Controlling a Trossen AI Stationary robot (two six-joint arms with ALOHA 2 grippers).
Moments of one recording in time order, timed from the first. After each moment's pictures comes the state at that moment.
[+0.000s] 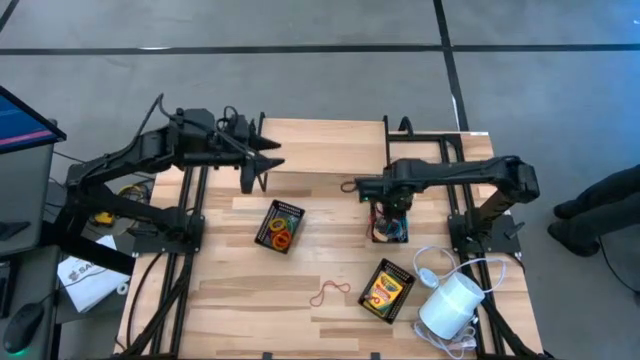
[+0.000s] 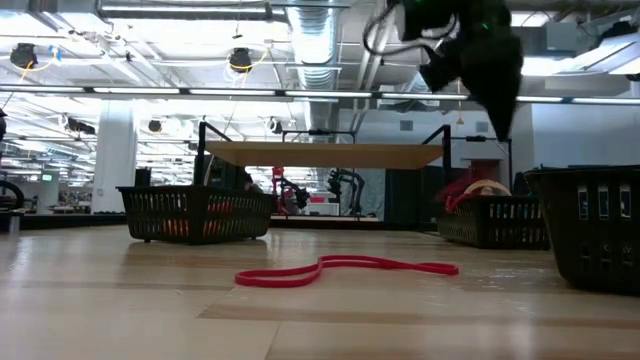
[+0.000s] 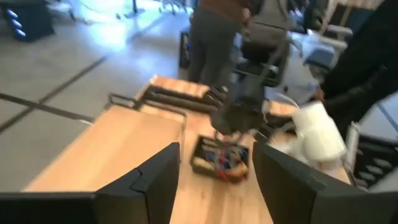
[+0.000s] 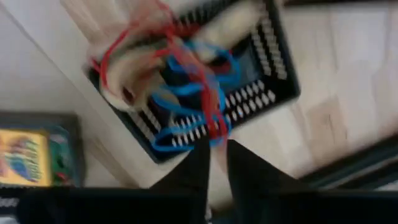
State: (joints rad) left arm 0.17 1.12 1.41 -0.59 -0.04 -0.12; right arm -0.07 1.61 1.34 -1.41 0.07 0.42
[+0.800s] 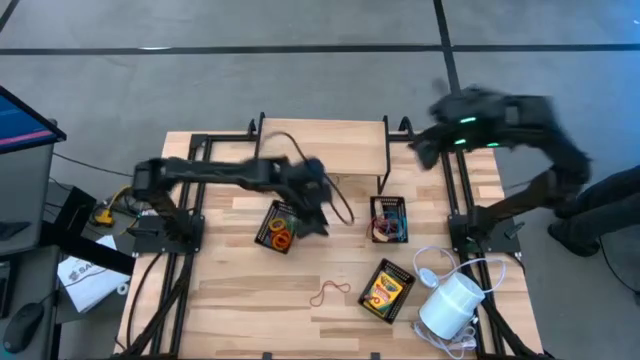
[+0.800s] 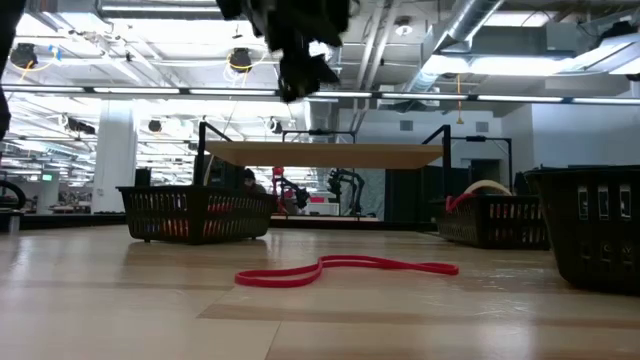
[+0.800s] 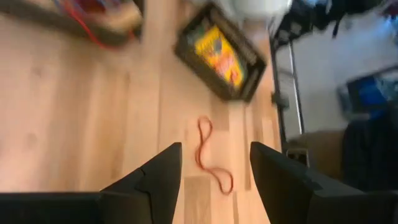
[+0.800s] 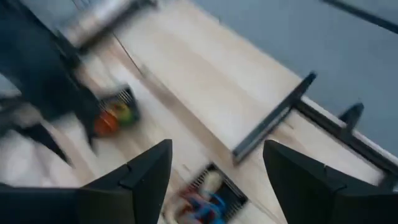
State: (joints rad) left arm 0.10 1.71 1.41 -0.56 0.50 -0.24; right arm -0.22 1.33 2.02 -1.52 0.27 0.51
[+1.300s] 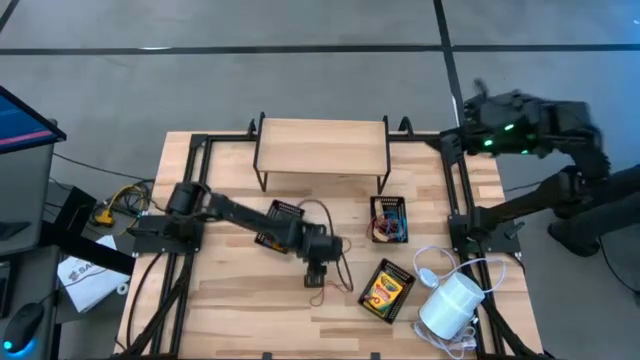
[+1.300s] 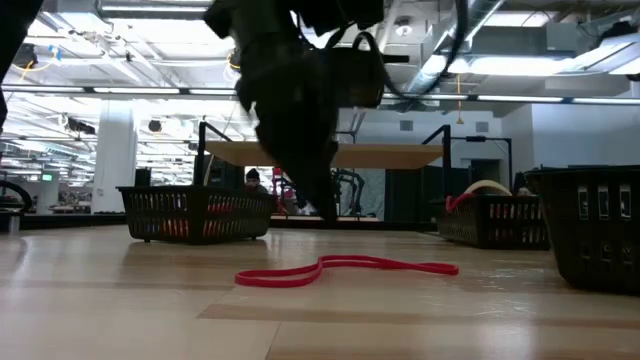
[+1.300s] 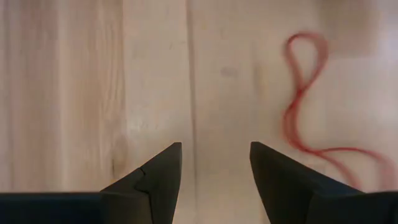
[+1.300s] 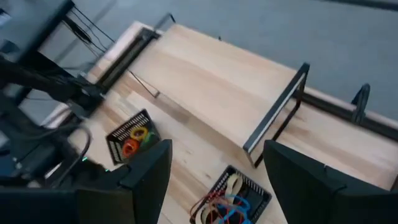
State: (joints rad) left arm -0.23 2.03 1.41 -0.52 -0.03 -0.16; right arm -0.12 1.22 1.98 -1.52 0.37 0.76
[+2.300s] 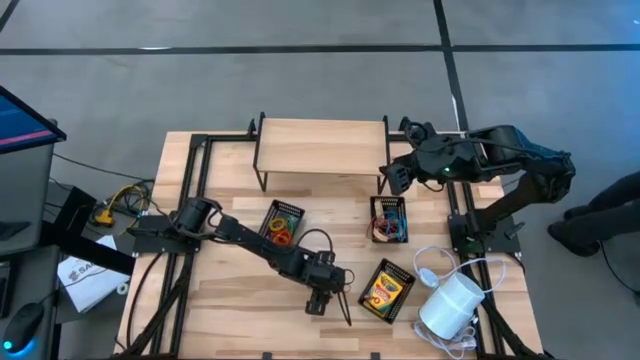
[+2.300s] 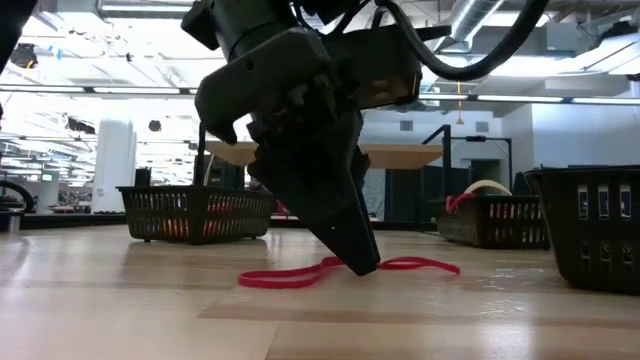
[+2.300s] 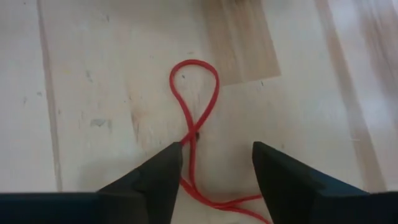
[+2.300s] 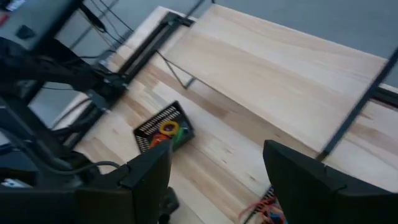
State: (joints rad) left arm -0.35 2.19 1.42 -0.33 -0.03 -0.15; right arm 0.13 1.42 1.96 -1.36 0.50 0.94
